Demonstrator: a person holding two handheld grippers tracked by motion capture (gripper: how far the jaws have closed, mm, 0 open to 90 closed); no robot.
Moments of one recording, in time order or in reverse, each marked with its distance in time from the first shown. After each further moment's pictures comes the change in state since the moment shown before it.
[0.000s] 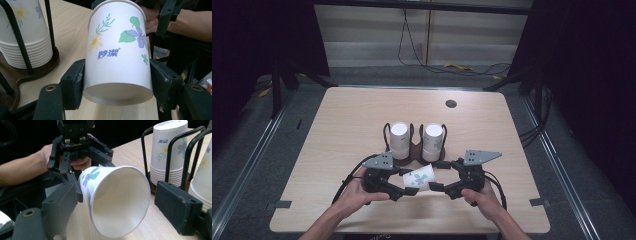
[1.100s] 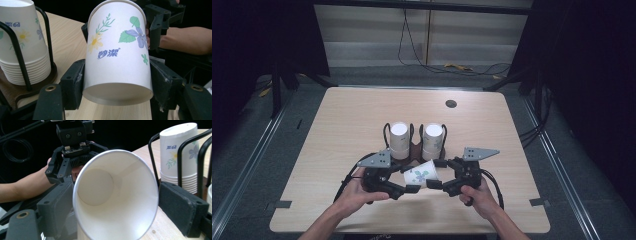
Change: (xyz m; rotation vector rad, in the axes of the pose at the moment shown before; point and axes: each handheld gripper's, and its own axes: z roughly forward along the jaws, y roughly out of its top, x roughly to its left) left arm -0.007 0.010 -0.004 -0.091 -0.017 0.012; right arm -0.006 0.001 0.008 -0.073 0.080 0.086
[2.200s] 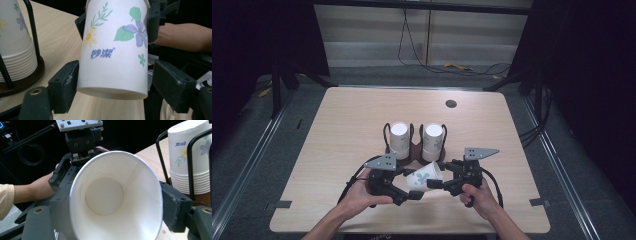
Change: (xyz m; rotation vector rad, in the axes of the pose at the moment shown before) left arm -0.002 -0.004 0.012 0.048 -0.036 -0.035; right arm -0.004 -0.002 -0.002 -0.005 0.068 0.049
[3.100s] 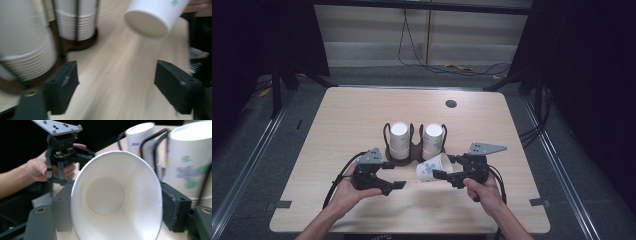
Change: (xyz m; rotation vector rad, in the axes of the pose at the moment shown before) left arm 0.028 -0.024 -0.036 0.107 0.324 -0.077; right arm -0.001 0.012 -0.015 0.051 -0.262 -0.042
